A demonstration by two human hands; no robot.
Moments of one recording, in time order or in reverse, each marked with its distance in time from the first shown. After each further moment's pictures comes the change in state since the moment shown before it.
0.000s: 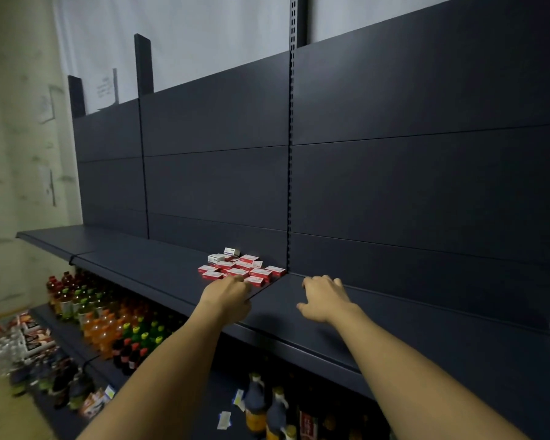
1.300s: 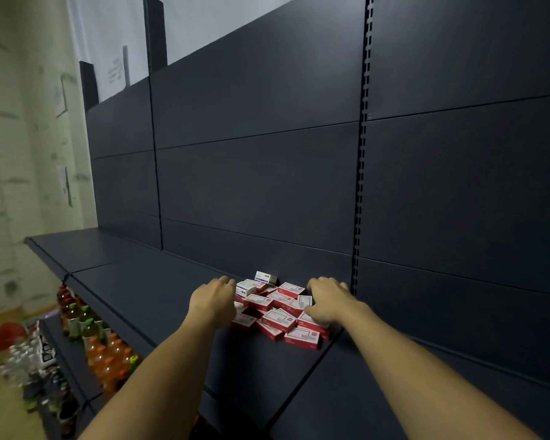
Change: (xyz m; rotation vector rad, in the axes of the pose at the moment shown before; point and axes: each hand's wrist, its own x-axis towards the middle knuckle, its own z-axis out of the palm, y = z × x) left_hand 0.199 -0.192 0.102 0.041 0.015 -0.279; right_hand 0.301 -0.051 0.088 0.111 -0.073 -0.066
